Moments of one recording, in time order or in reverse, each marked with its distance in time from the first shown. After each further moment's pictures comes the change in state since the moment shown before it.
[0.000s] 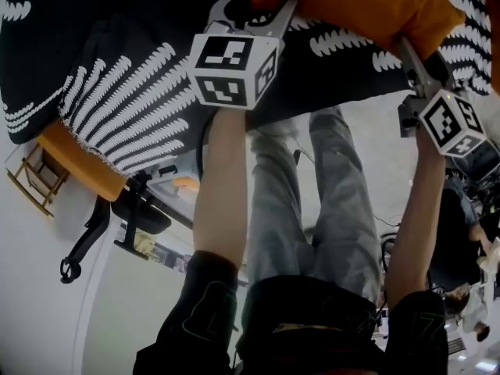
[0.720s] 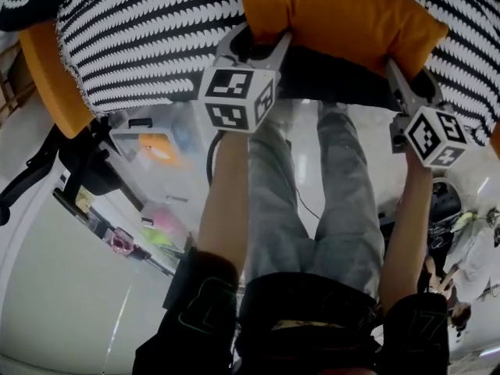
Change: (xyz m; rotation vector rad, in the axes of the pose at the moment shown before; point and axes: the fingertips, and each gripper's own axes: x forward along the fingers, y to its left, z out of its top) left arm -0.206 0.083 -0.146 -0.343 -0.054 0.307; right arm 0.032 0.196 -0.073 -0.331 0.208 0.250
